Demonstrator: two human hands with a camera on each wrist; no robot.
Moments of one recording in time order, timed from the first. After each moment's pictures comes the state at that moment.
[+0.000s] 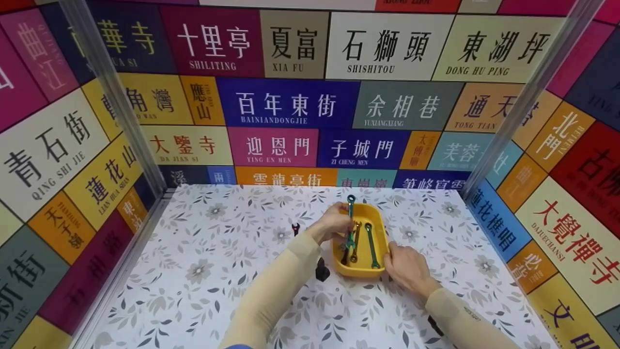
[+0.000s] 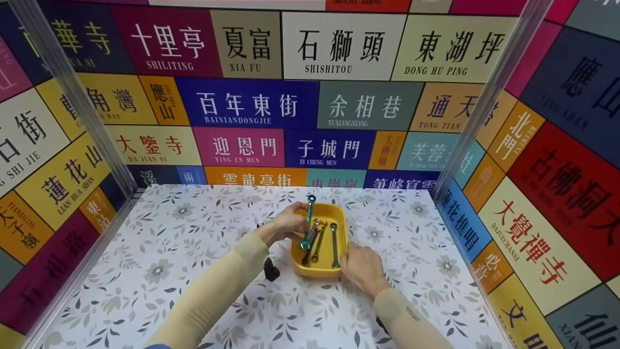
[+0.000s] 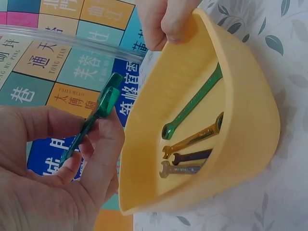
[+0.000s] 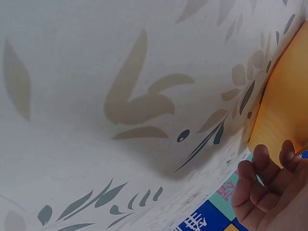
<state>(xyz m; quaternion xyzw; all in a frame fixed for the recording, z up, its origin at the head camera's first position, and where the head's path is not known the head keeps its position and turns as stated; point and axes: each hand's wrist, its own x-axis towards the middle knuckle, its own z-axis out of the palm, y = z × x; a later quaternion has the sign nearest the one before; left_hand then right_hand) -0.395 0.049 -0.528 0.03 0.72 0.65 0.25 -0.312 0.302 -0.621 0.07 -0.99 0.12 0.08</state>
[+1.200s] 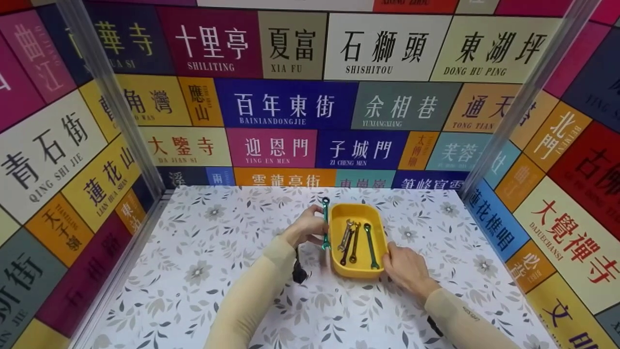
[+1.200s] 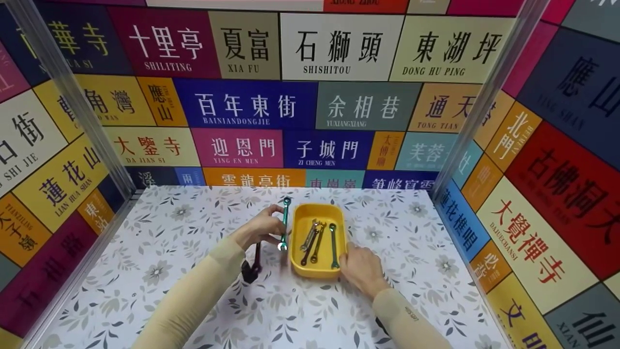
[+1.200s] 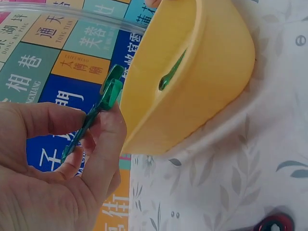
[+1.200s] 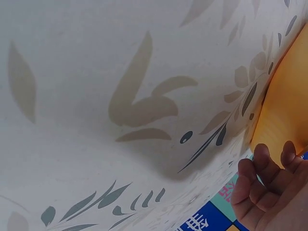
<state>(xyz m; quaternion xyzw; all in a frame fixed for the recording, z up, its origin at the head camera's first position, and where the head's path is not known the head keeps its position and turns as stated) -0.403 -0.009 -0.543 0.00 0.73 0.64 0.25 -0.314 0.302 -0.623 0.05 -0.99 0.14 0.05</state>
